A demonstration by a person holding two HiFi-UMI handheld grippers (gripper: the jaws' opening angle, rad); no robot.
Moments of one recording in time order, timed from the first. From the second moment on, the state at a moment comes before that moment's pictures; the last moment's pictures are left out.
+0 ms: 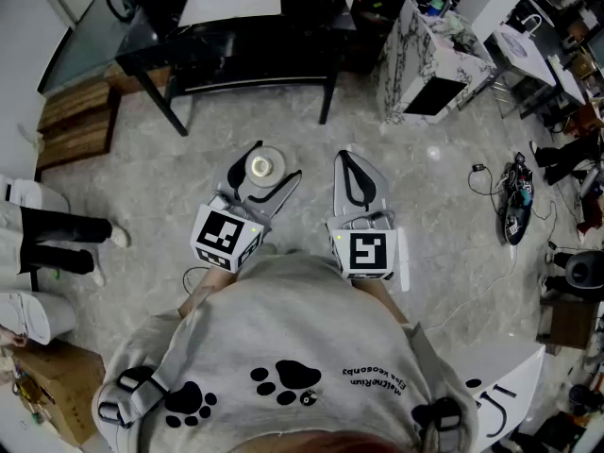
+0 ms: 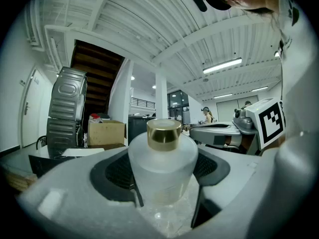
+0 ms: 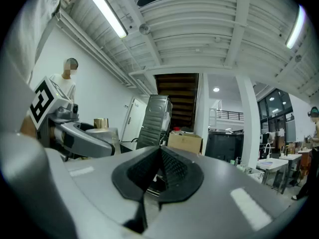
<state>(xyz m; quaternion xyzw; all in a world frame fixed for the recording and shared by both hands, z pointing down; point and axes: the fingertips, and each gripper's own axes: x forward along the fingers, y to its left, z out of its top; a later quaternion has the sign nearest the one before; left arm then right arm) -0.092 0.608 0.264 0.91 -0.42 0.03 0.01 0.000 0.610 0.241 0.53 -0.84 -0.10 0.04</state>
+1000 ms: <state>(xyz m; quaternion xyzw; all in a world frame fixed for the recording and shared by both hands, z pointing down) -0.086 0.575 0.274 0.89 -0.45 0.03 0.02 0.034 0.587 0.262 0.53 -0.84 -0.08 0.04</state>
